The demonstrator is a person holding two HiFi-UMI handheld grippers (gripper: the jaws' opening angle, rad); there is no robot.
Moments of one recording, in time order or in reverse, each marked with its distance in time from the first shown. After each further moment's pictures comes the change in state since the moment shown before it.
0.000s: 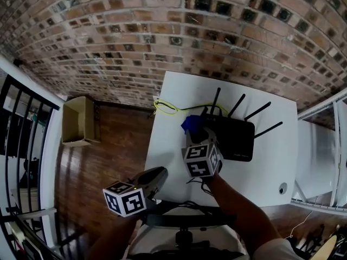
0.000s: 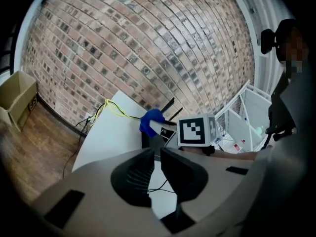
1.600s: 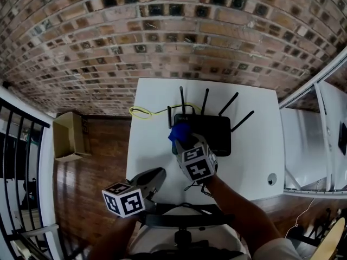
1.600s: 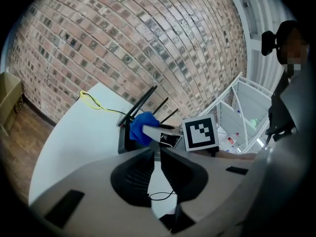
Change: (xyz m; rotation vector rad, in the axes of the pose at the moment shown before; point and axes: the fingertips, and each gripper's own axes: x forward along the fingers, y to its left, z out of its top) left arm 0.059 -0.074 -0.026 0.054 0.053 -0.081; right arm -0.055 -0.046 -0.045 0.097 0.045 0.156
